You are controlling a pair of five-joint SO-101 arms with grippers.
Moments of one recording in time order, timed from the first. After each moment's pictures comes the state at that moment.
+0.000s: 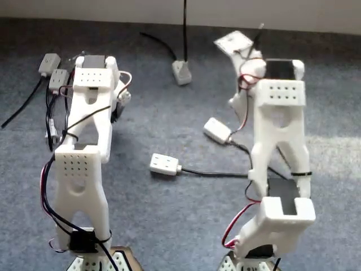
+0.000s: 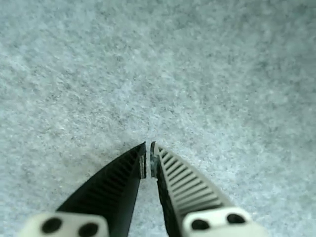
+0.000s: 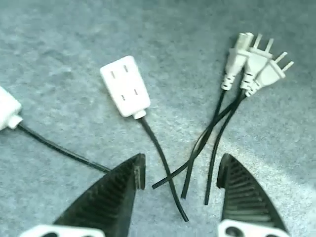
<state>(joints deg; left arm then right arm) -6.0 48.3 -45.7 95.1 44.4 -3.4 12.1 -23.3 94.1 32.8</state>
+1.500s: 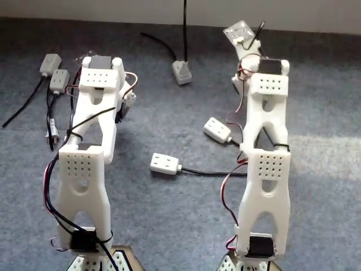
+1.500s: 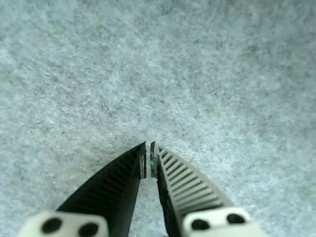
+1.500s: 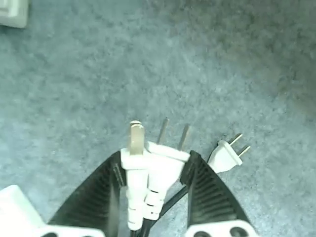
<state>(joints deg) -4.2 48.3 -45.7 95.1 44.4 -3.2 59.3 -77.4 84.3 35.9</state>
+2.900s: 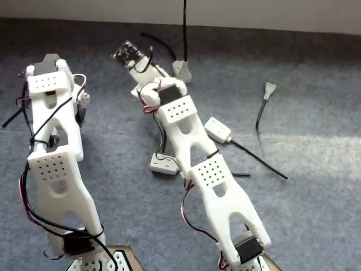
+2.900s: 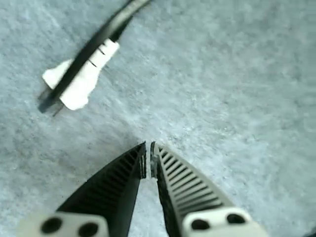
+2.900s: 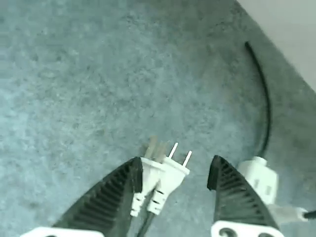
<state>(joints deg) -20.7 48.6 -44.8 95.1 44.4 -32.6 75.8 -94.2 67.2 26.2</state>
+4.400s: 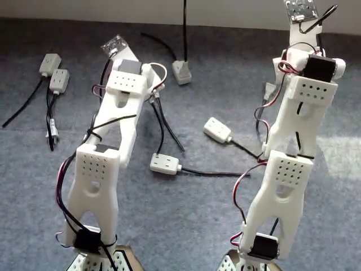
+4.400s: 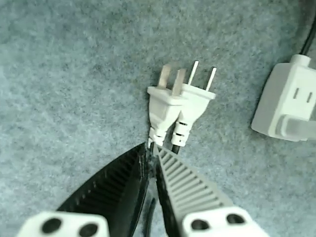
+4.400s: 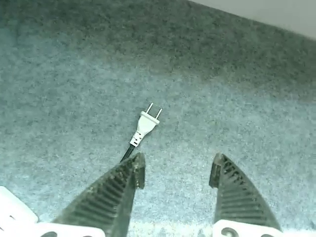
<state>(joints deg) 5.3 48.7 -45.5 73.8 50.2 8.0 52.2 -94.3 98.7 25.4</state>
